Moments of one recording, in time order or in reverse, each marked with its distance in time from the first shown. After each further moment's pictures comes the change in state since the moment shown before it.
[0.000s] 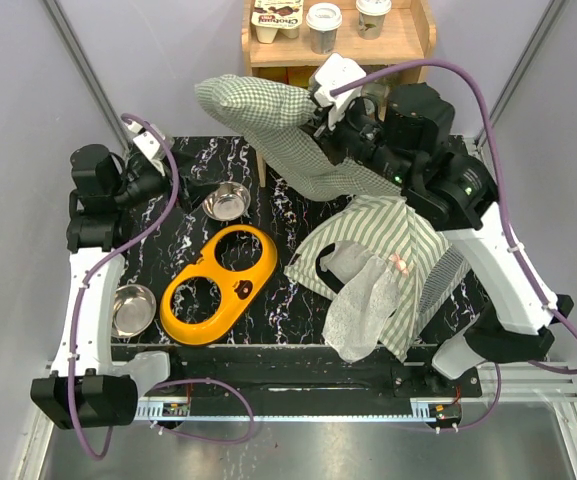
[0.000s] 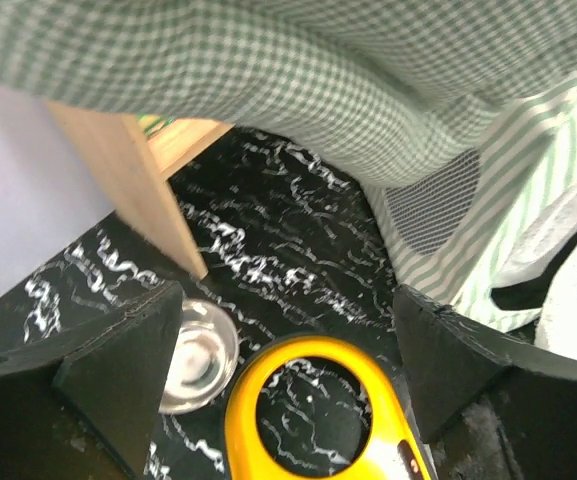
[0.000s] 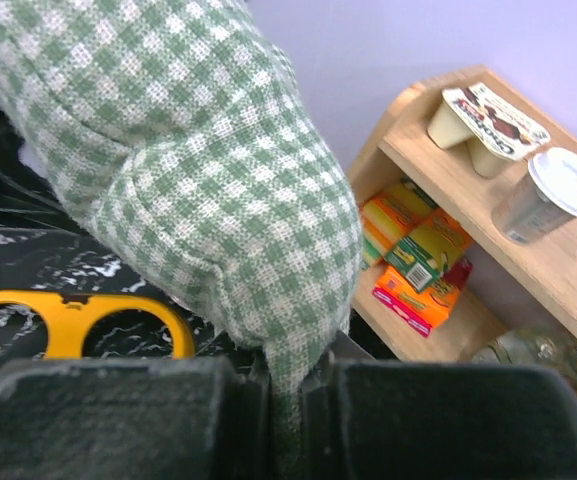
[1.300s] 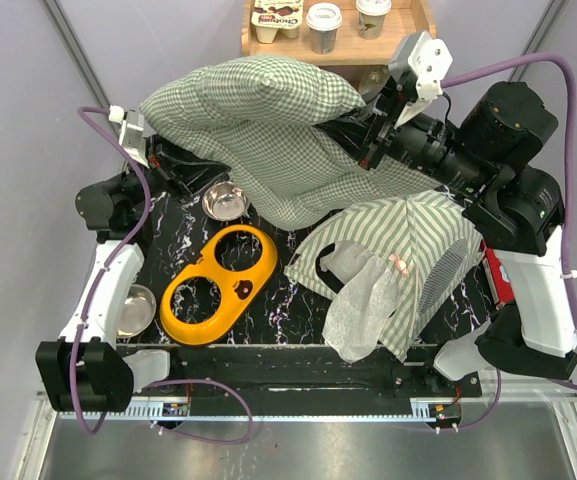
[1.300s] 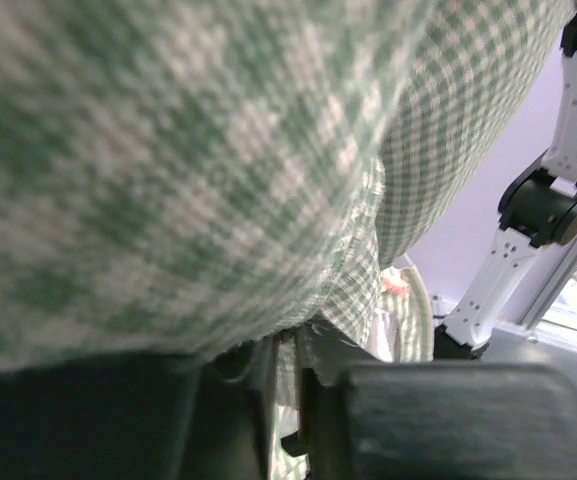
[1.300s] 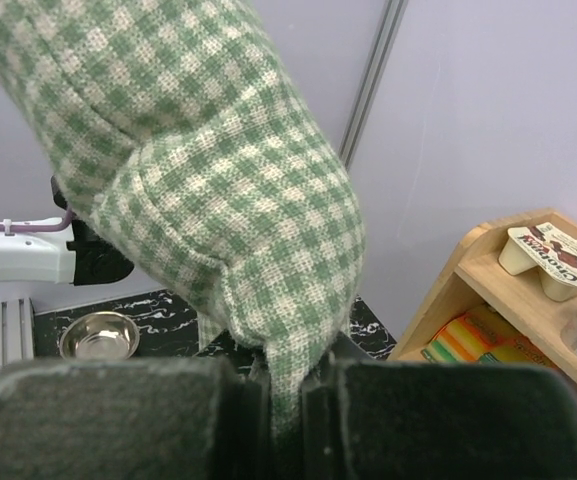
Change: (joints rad) left arm -0.093 0.082 -0.214 1.347 0.237 -1.205; right arm 0.001 -0.093 0.134 0.036 -0.311 0.186
